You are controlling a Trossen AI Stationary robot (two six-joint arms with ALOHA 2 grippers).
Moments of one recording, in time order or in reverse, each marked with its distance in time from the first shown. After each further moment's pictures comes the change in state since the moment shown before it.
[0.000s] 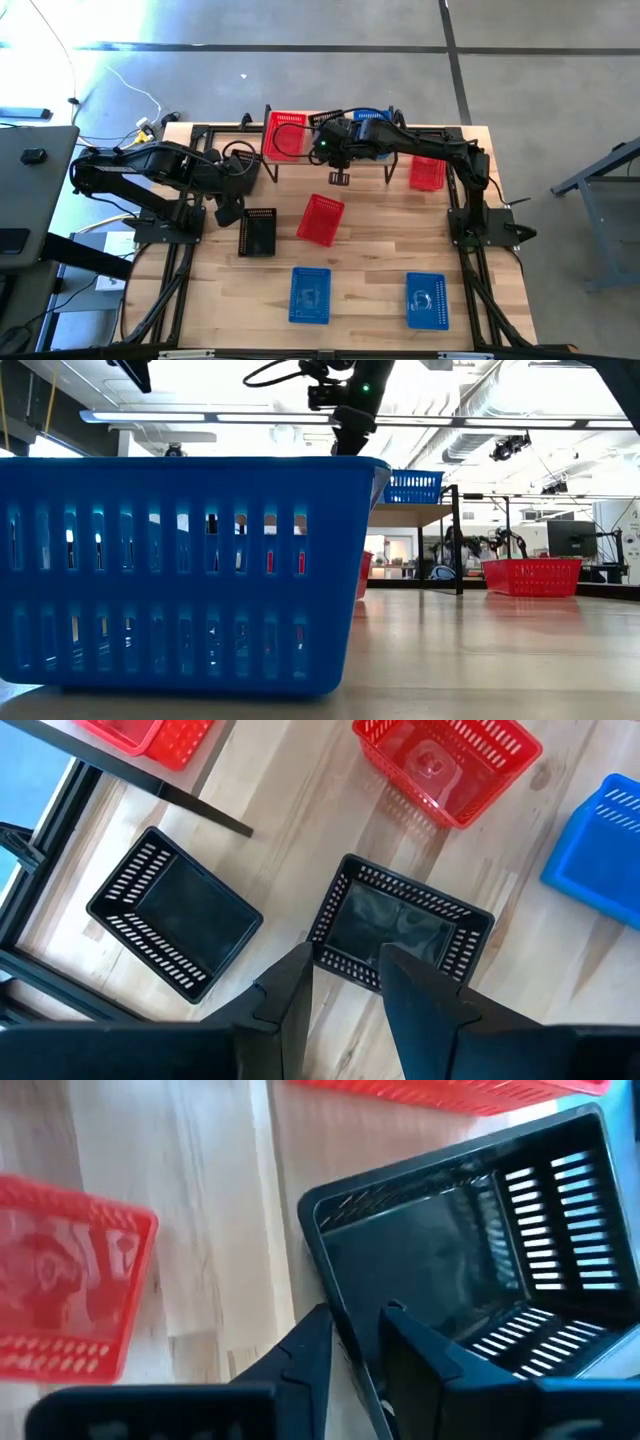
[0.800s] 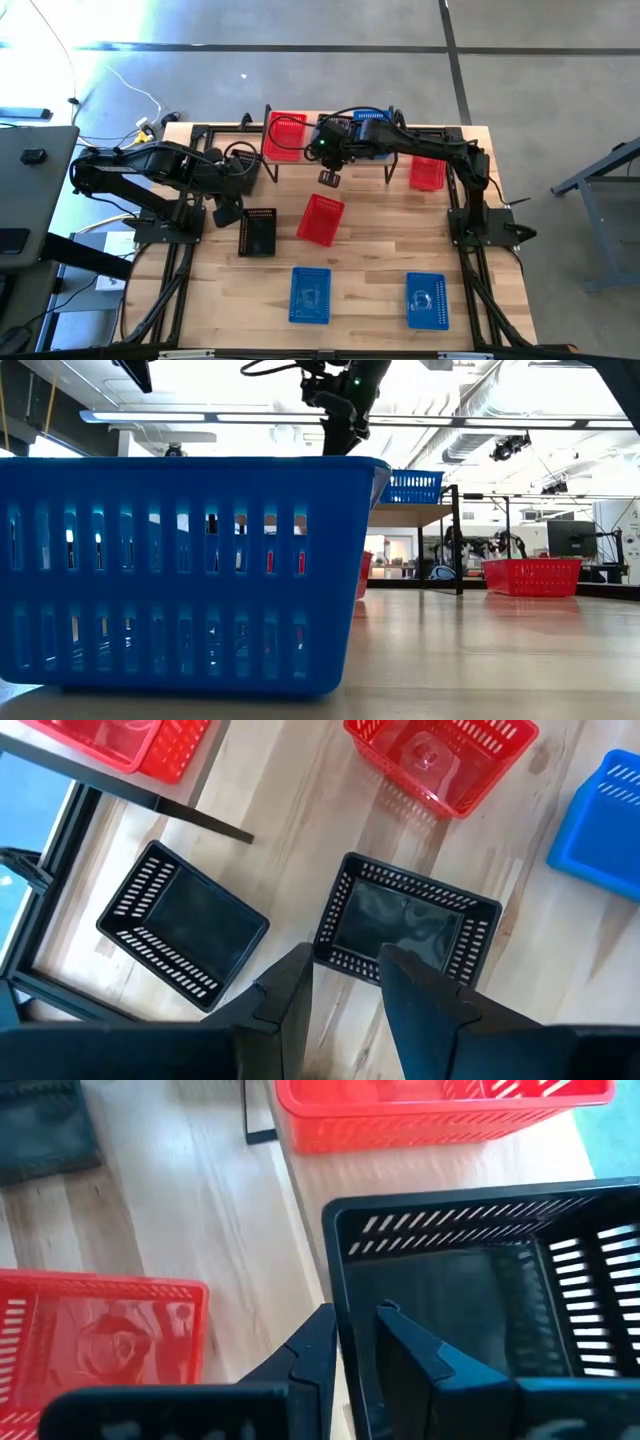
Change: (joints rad) left arm 0.000 0.000 0.000 0.000 0.000 0.082; right arm 0.000 0.000 0.000 0.075 -0.081 0.180
